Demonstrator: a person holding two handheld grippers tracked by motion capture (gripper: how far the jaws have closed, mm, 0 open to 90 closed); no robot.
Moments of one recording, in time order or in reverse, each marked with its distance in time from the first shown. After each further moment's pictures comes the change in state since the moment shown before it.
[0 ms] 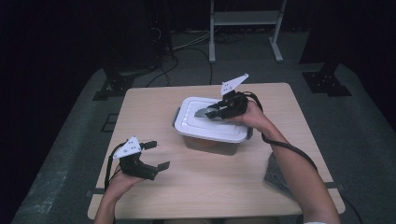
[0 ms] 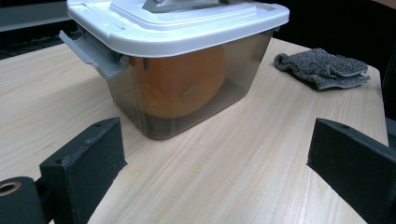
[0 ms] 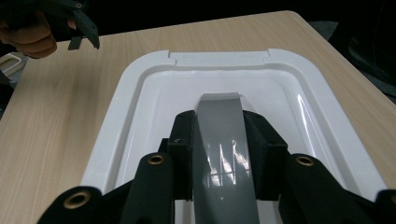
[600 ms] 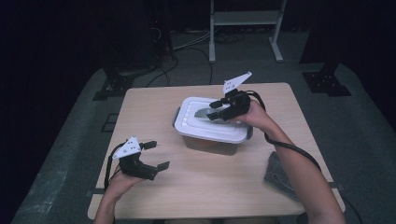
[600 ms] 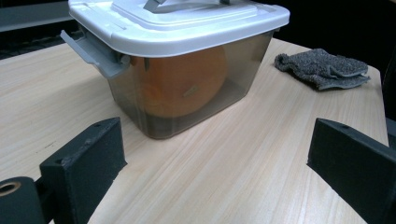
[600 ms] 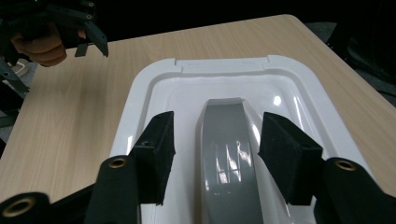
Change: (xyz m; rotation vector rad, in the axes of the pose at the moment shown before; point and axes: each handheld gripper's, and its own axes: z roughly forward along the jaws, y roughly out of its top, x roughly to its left) left arm 0.000 -0.001 -0.001 0.000 0.002 -0.001; right arm 0.005 0.005 -0.012 -0.008 0.001 0.020
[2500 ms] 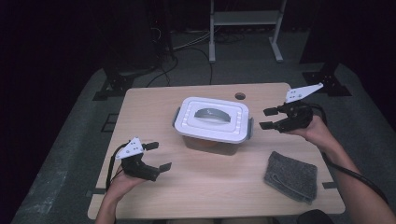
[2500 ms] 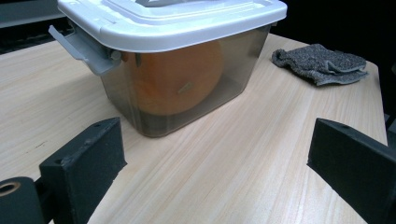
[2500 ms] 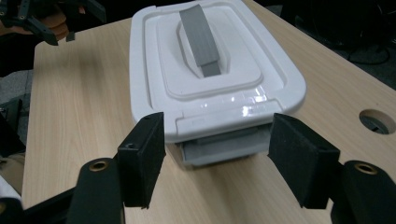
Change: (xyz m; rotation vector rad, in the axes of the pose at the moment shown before) left arm -0.003 -0.001 0.005 0.013 -0.009 0.007; right arm 0.027 -0.088 -0.140 -0.024 -0.152 0.135
